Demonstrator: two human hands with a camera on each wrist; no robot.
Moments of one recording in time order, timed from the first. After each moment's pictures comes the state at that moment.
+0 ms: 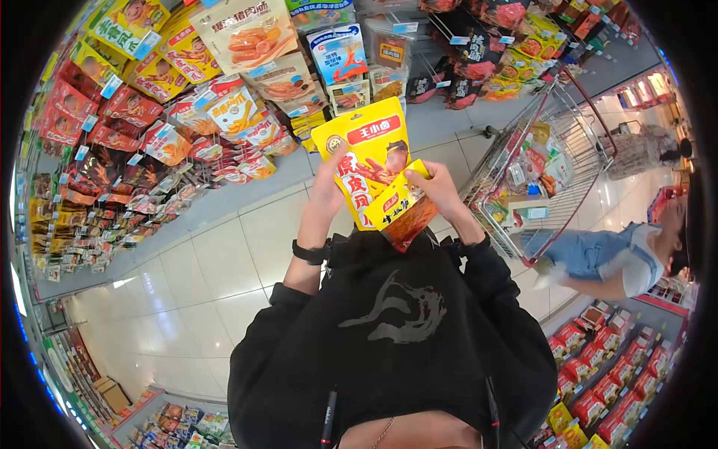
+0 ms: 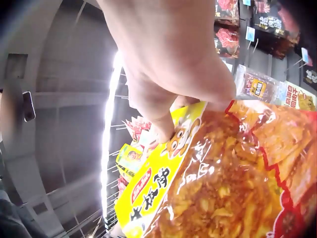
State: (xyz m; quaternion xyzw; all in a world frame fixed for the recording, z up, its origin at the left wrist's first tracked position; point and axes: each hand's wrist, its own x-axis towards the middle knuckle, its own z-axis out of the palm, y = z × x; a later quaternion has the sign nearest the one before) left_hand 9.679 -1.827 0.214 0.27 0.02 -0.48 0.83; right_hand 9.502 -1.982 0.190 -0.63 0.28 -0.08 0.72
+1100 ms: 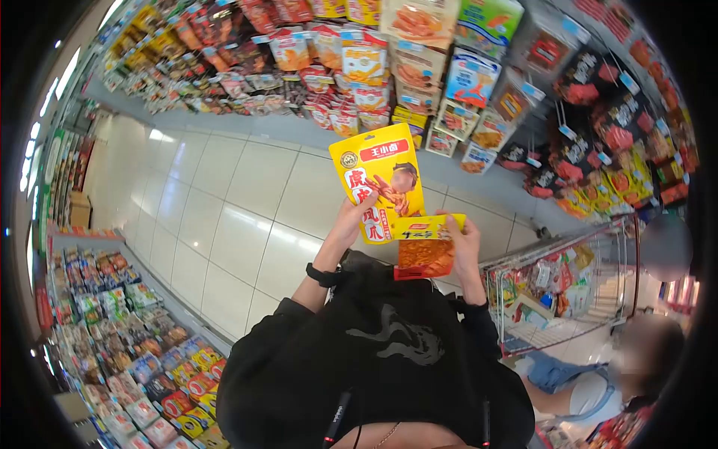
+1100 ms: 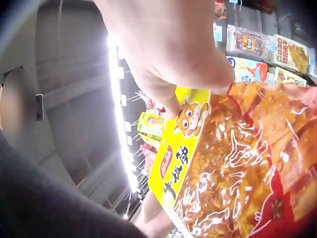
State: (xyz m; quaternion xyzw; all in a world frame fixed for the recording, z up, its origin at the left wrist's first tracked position) left_hand 9.546 -1.693 0.170 0.50 0.05 -0.26 0.82; right_hand 9.443 -1.925 0.184 -0.56 0.21 -0.05 0.80
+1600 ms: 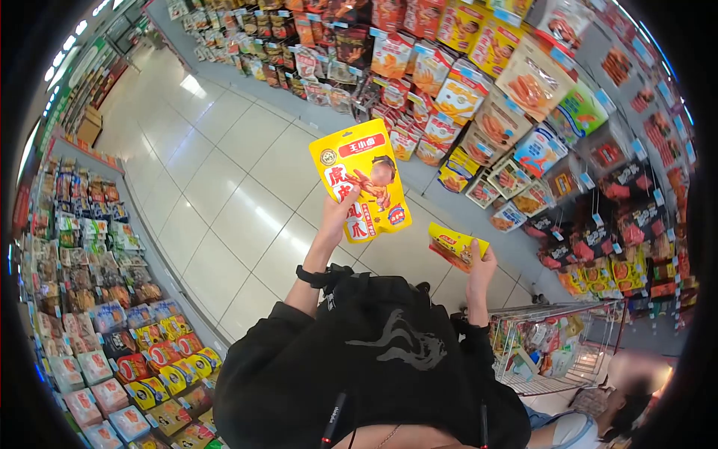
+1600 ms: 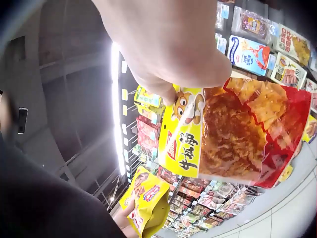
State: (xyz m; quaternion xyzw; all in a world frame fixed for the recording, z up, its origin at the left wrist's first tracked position) left_hand 9.559 -1.449 0.192 0.52 0.11 -0.04 0.85; right_hand 9.480 -1.781 0.165 -0.65 0.20 -0.10 0.73
